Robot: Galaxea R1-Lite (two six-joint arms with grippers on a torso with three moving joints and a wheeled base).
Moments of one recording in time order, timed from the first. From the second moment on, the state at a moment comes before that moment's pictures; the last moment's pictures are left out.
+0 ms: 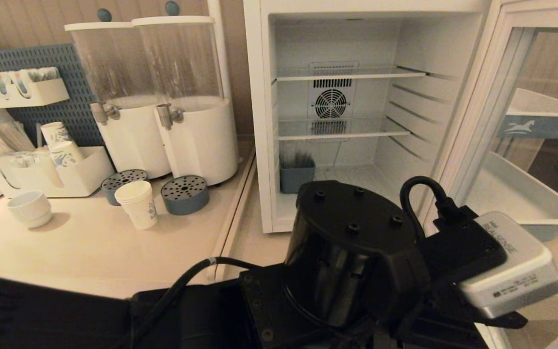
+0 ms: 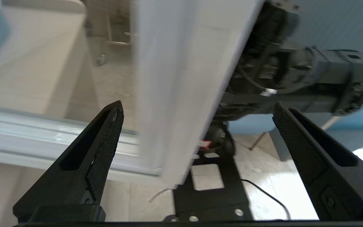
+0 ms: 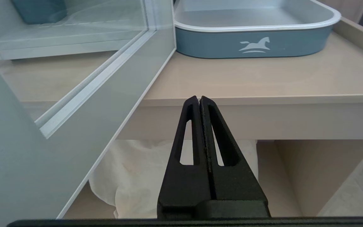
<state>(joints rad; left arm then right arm) -1.18 1.86 -1.12 -0.58 -0.58 -0.04 -0.01 0.00 0.00 0.00 0.00 0.00</state>
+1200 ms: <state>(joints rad) -0.70 0.84 -1.15 0.49 -0.08 -0.10 0.00 0.00 0.00 0.00 0.00 0.00</state>
